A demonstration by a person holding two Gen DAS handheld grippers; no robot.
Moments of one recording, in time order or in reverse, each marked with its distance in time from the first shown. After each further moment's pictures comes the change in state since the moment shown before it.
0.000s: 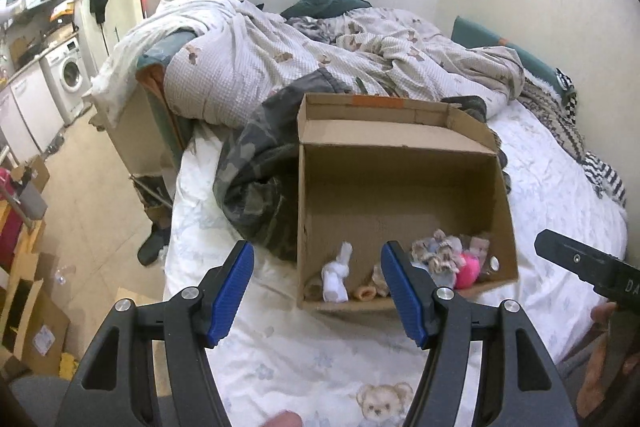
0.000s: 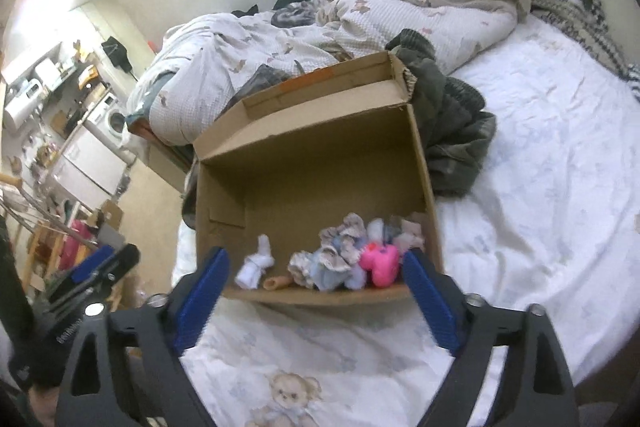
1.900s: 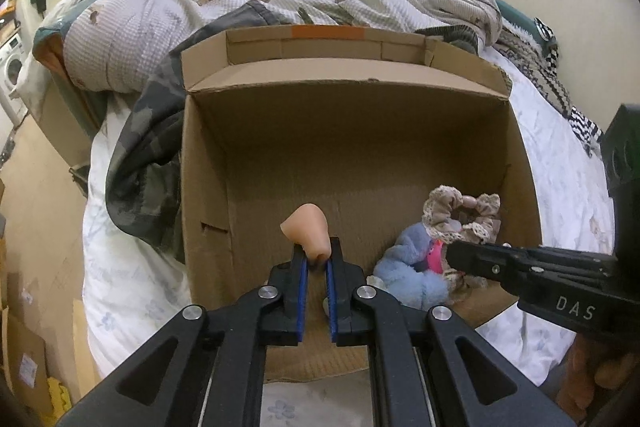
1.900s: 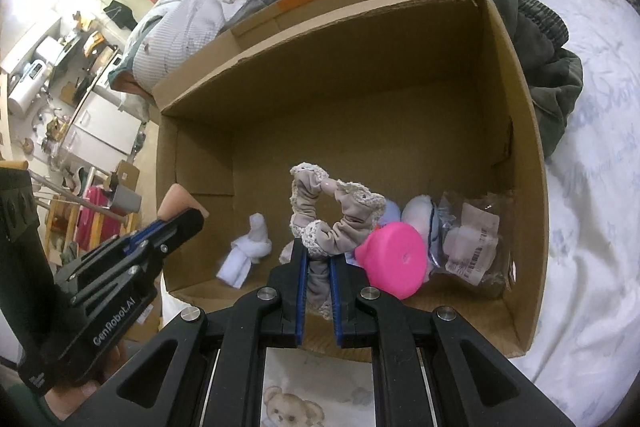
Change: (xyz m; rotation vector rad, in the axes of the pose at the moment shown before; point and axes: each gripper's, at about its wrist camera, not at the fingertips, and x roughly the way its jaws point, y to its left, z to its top) left arm 0.139 -0.043 0.009 0.100 0.170 -0.138; right arm 0.135 -0.010 0.015 -0.001 0.250 0.106
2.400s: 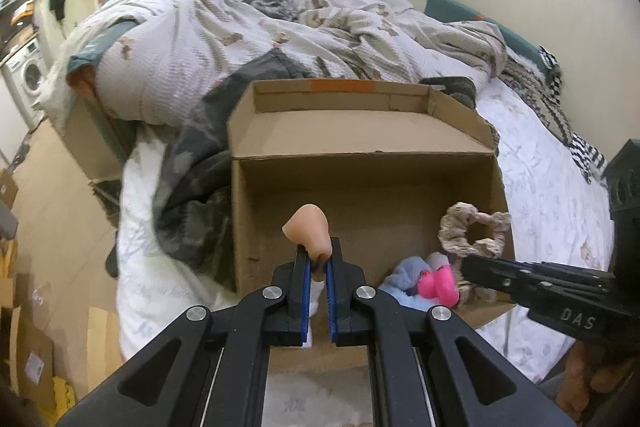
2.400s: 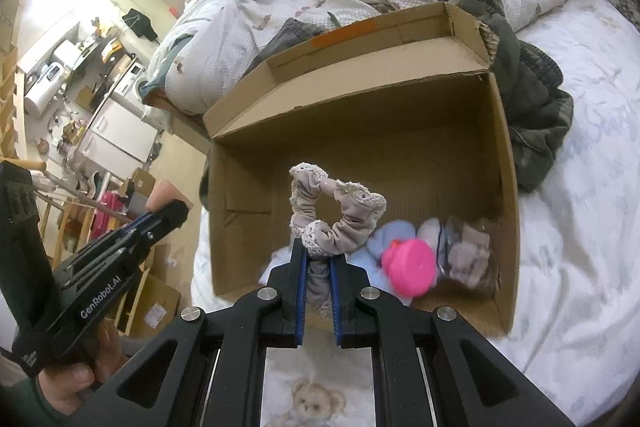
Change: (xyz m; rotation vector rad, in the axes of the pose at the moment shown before) left arm -0.054 0.008 0.024 -0.025 -0.083 0.023; right arm -0.044 0.016 0.008 -0.028 -0.070 0.046
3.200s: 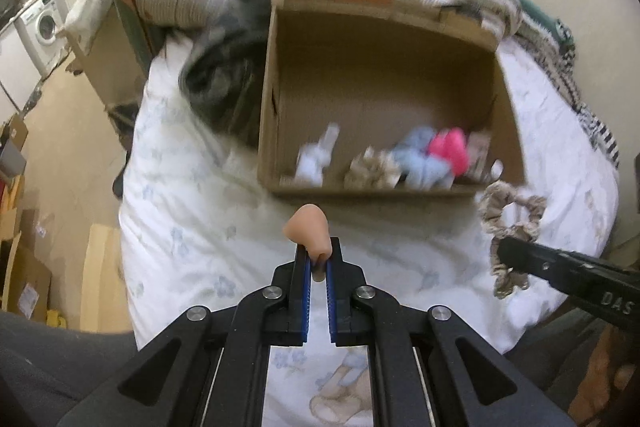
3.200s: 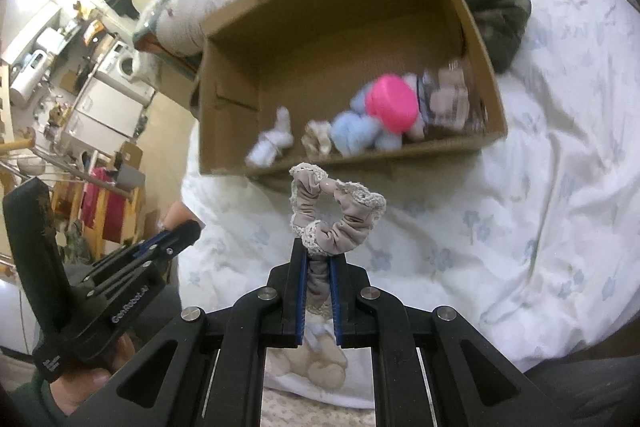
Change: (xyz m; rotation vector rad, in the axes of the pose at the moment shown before) left arm -0.042 0.003 -0.112 -0.086 0.147 0.045; right arm -0.031 0.006 -0.102 0.048 0.108 -0.038
